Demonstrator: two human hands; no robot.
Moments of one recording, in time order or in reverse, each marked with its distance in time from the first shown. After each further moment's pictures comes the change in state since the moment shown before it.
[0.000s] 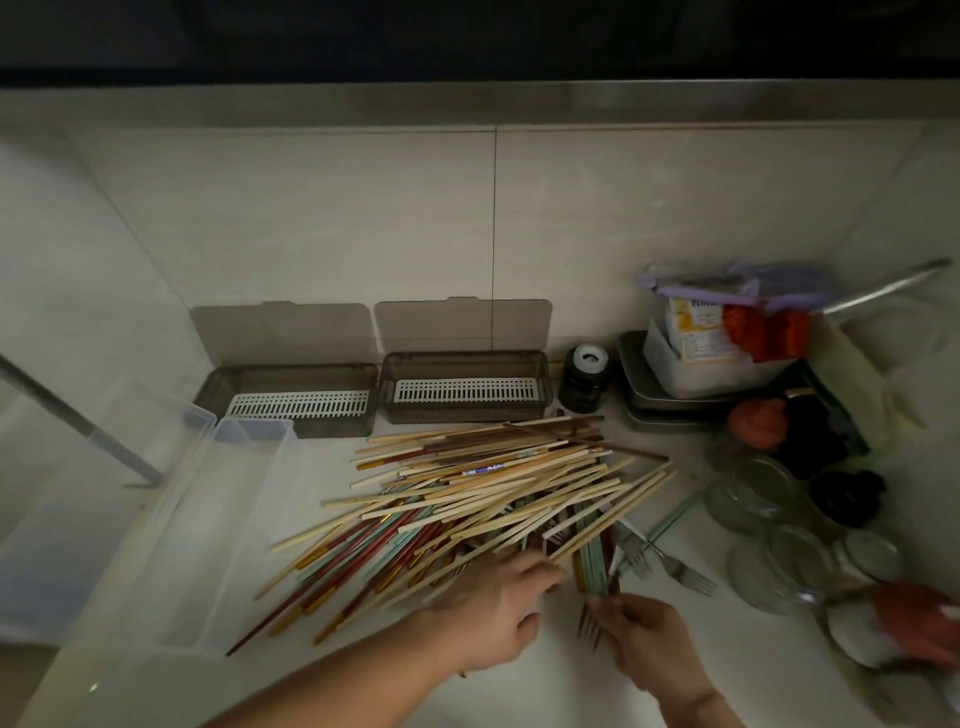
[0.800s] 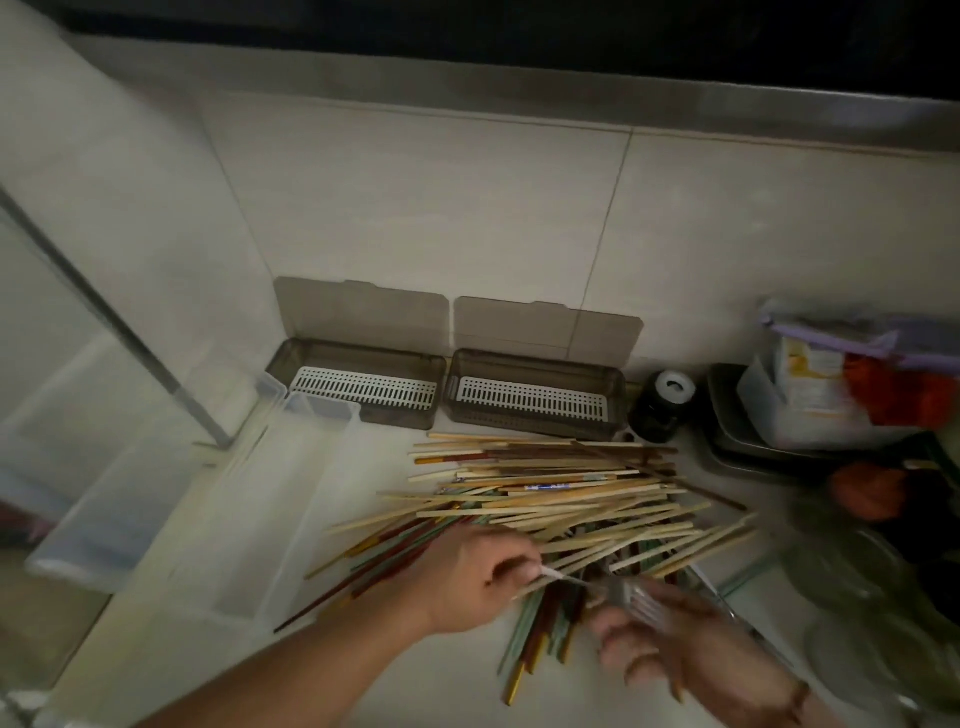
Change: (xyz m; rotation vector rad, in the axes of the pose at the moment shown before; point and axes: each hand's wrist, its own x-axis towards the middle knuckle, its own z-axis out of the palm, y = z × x) left_hand -0.041 -0.060 -0.055 -0.275 0.346 -0.052; right_hand 0.013 -0.075 0.007 0.389 -0.749 0.013
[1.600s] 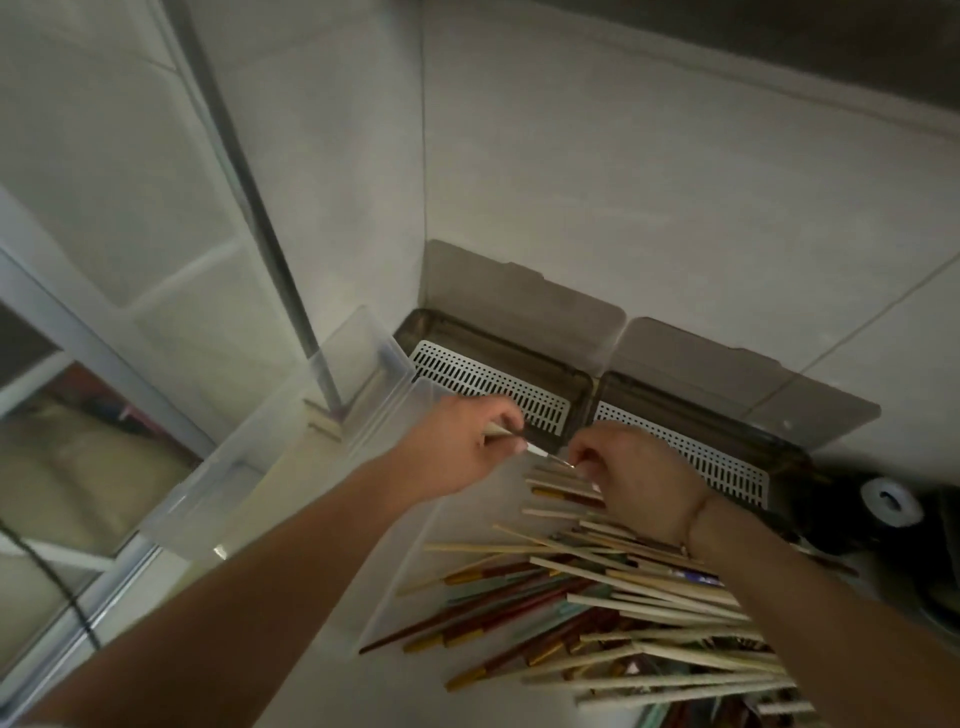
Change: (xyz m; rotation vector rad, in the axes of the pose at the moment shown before) left_hand -0.004 -0.130 -0.150 0.024 0.304 -0.415; right_hand 0.207 -0.120 0.157 -1.788 -0.006 -0.515
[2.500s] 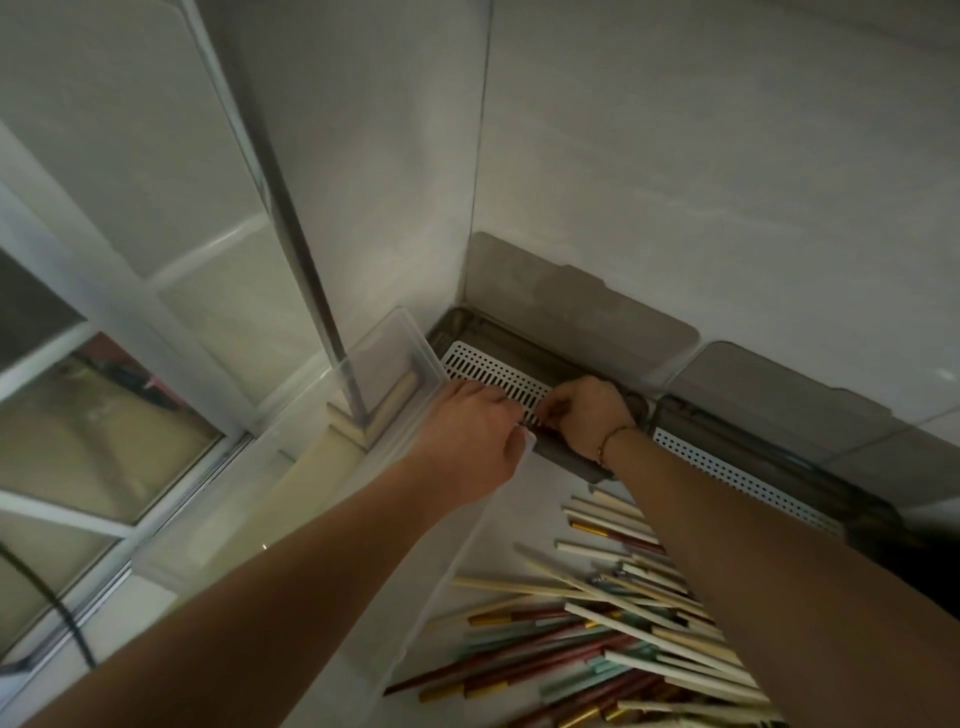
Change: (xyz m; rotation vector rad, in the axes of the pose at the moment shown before) left_hand 0.029 -0.048 0.006 0.500 0.098 -0.059; right_hand 0.158 0.012 0.061 0.242 0.025 0.254
